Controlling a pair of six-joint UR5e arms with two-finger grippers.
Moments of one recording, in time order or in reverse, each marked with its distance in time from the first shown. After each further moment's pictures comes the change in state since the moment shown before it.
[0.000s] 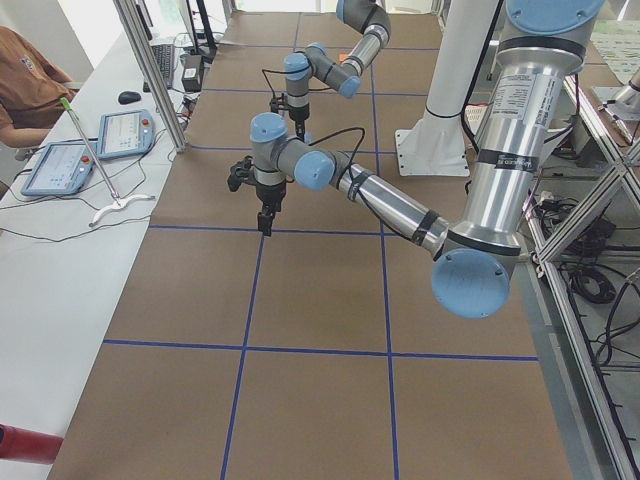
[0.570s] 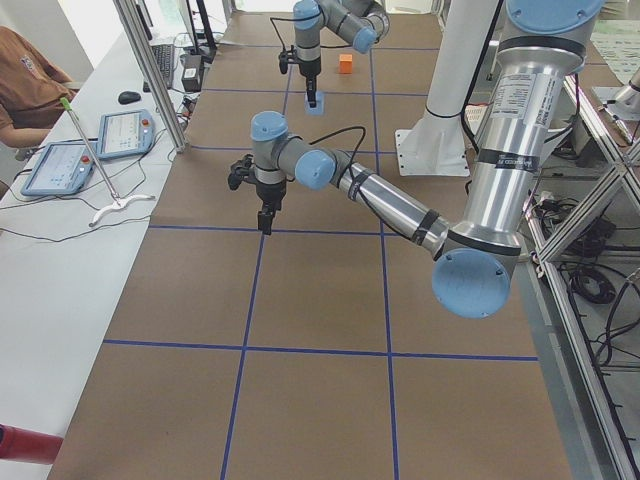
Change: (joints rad) left arm -0.001 0.002 -0.008 0.000 -0.001 0.000; right arm 0.086 -0.102 0.516 -0.535 0.045 -0.041
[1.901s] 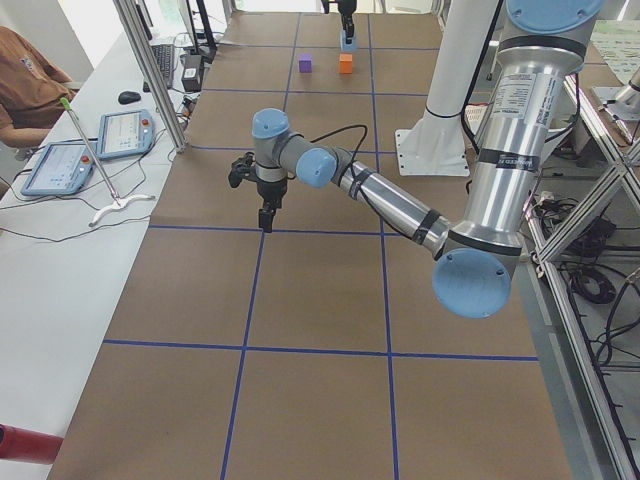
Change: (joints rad) left arm 0.000 0.001 -0.011 0.001 0.001 -0.006; right arm 0.134 -0.924 0.631 0.210 0.039 -0.342
